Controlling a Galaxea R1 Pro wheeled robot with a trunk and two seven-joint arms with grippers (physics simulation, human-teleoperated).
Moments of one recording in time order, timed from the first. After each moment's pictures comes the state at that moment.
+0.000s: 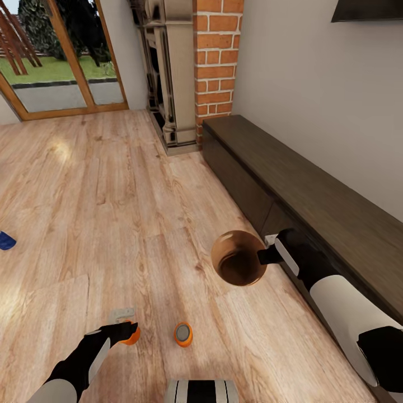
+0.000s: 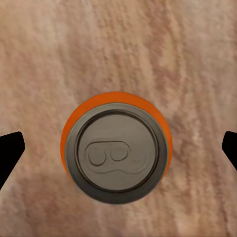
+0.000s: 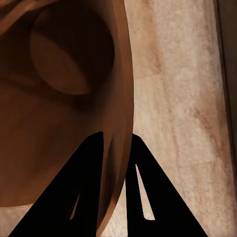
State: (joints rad) left arm -0.53 0.08 0.09 -0.56 0.06 0.28 -0.04; right arm -1.02 -0.15 0.33 -0.75 -0.26 1.05 0.01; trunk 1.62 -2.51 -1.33
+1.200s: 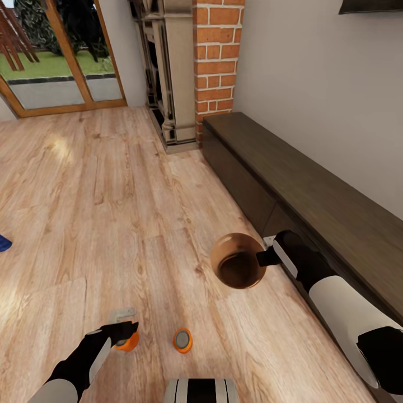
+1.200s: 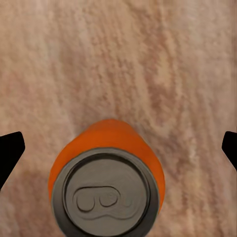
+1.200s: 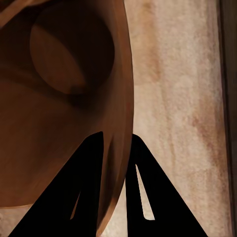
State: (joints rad) left arm -0.53 0.08 0.09 -0.56 0.07 0.28 -0.04; right arm -1.01 -0.15 0.36 -0.75 -0.26 1.05 0.01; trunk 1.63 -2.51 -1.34
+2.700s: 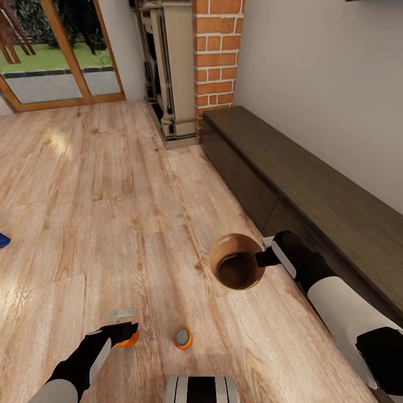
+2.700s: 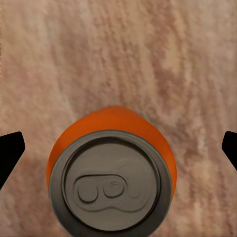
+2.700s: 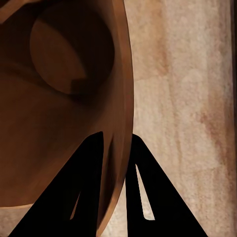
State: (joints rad) left arm -0.53 0.08 0.09 -0.56 0.06 0.28 -0.03; right arm -1.01 -0.14 0.37 -0.75 -0.26 1.05 0.01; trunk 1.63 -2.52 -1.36
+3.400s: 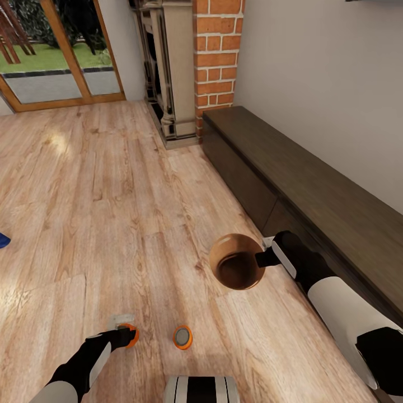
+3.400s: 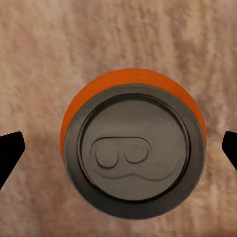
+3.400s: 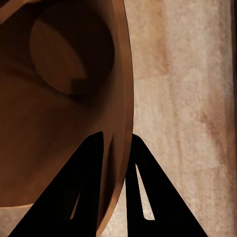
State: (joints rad) left arm -0.53 0.07 0.09 -0.52 0.06 0.30 0.01; right arm -1.01 -0.14 0.36 -0.75 -0.26 1.05 0.01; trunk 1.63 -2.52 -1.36
